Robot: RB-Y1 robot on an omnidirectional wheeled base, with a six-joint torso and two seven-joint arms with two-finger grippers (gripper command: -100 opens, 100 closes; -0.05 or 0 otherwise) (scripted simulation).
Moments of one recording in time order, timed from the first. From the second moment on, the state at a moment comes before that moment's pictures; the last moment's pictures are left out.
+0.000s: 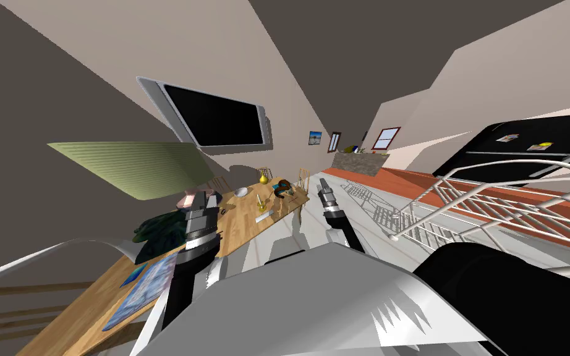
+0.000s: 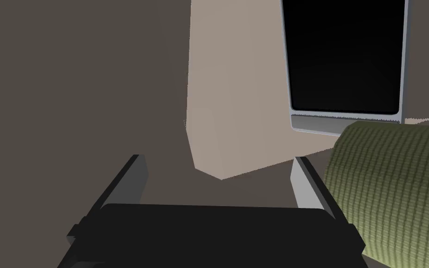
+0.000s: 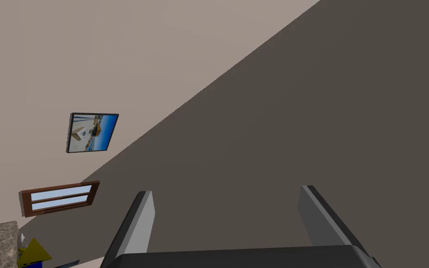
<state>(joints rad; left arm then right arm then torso) 0.47 0.01 0.06 -2.29 -0.11 -0.51 -0.16 0.52 -0.04 -0.02 -2.28 0.07 -0.35 0.12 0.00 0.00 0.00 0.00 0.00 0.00</state>
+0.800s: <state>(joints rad) 0.41 0.14 0.13 -2.19 -0.08 -0.31 -0.13 0.52 -0.04 -0.02 -2.28 0.07 -0.35 0.12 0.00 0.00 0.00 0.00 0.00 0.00</state>
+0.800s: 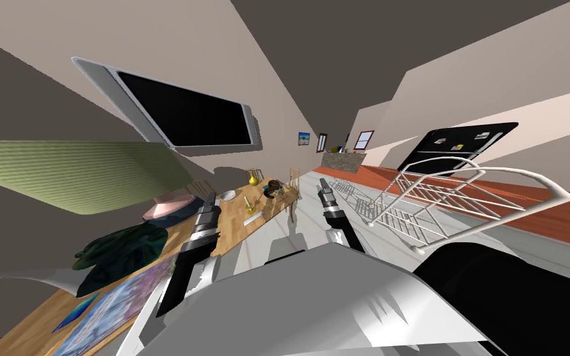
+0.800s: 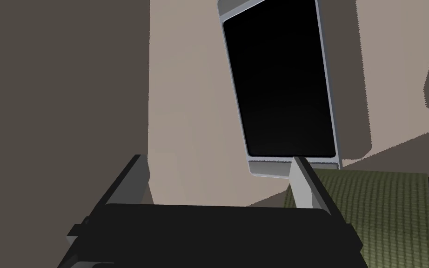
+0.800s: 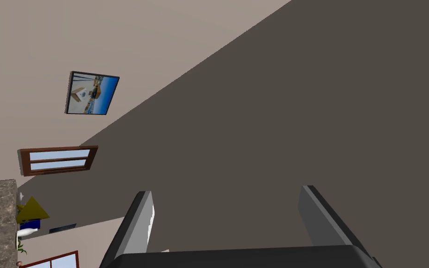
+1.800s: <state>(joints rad) 0.32 0.21 0.22 -2.07 -0.04 -0.04 -0.10 0.52 -0.04 -0.02 -2.28 0.07 -0.35 0.12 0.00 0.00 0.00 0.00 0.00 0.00</state>
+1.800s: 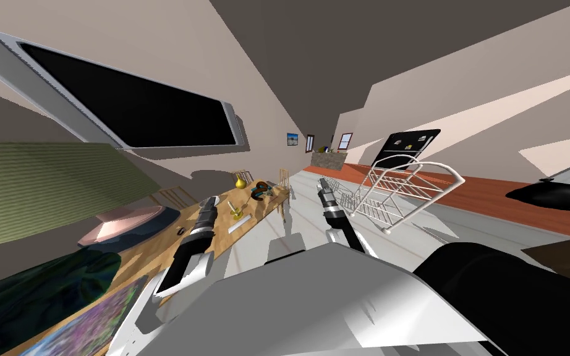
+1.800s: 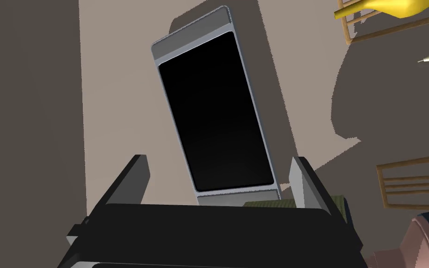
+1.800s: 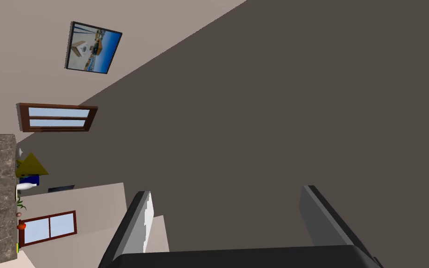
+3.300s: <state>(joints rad) 0.22 0.27 0.35 -1.86 0.02 0.33 -0.07 0.52 -0.04 -0.02 -2.28 0.07 -0.35 0.12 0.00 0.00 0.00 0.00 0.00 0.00</state>
